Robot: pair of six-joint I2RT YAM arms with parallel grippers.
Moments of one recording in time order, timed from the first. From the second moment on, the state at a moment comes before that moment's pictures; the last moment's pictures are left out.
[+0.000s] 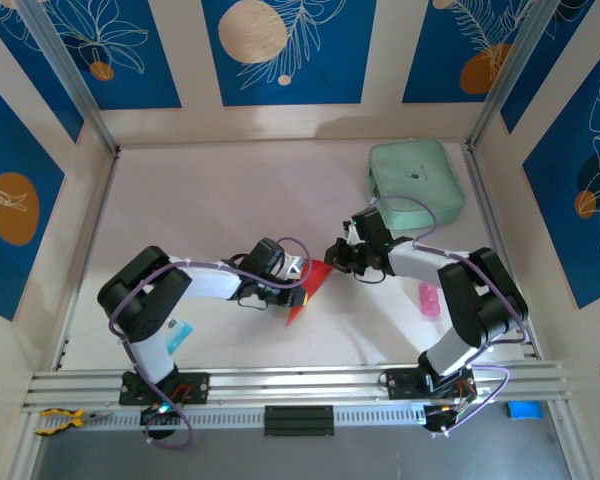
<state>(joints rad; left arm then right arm) -0.75 1.75 0.75 0.04 0.55 -0.54 0.45 1.61 0.76 -0.09 -0.46 0.77</state>
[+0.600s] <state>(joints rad) -0.75 1.74 0.86 -0.10 0.59 -0.57 0.42 1.71 0.75 -0.08 -0.50 0.78</state>
